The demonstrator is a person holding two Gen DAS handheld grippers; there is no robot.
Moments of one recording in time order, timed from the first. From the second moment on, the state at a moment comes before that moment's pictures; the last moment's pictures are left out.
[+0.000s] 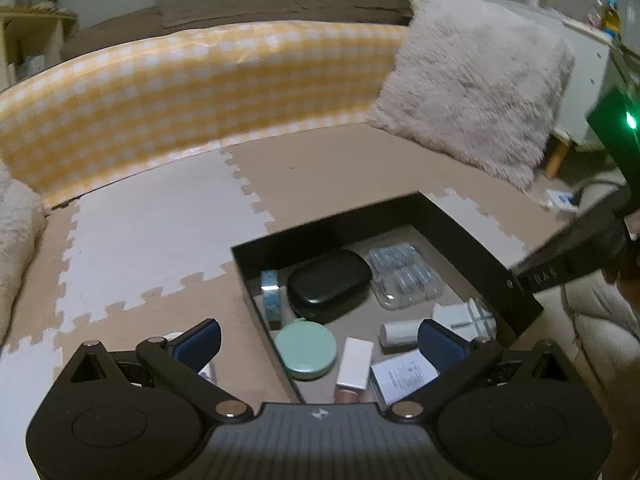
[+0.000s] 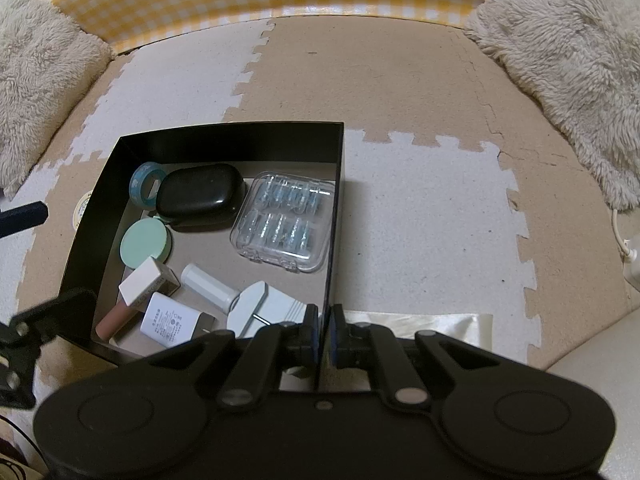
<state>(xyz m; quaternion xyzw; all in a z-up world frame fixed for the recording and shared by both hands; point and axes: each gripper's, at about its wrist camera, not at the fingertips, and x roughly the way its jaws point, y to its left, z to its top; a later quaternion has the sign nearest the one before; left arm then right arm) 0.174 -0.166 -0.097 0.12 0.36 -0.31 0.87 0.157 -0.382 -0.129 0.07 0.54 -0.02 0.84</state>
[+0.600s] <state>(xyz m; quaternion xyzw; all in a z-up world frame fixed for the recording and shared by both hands) 0.215 -0.098 -0.096 0.01 0.36 -0.18 0.91 0.157 -0.381 -0.128 0.07 0.54 -0.02 0.84</state>
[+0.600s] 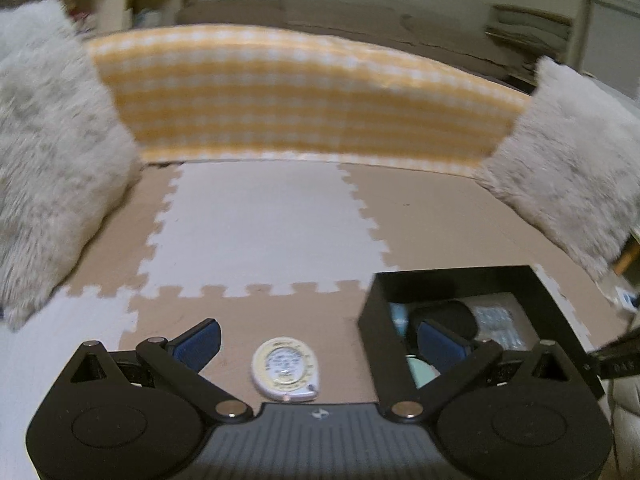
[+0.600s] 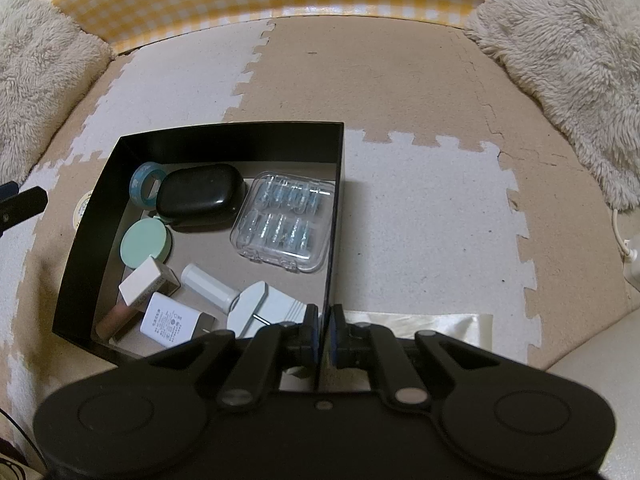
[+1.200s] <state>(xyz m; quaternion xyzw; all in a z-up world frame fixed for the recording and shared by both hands) 0.225 -0.094 -0.153 0.09 0.43 -0.22 0.87 0.157 -0.382 -0.129 0.07 0.54 -0.02 0.84</state>
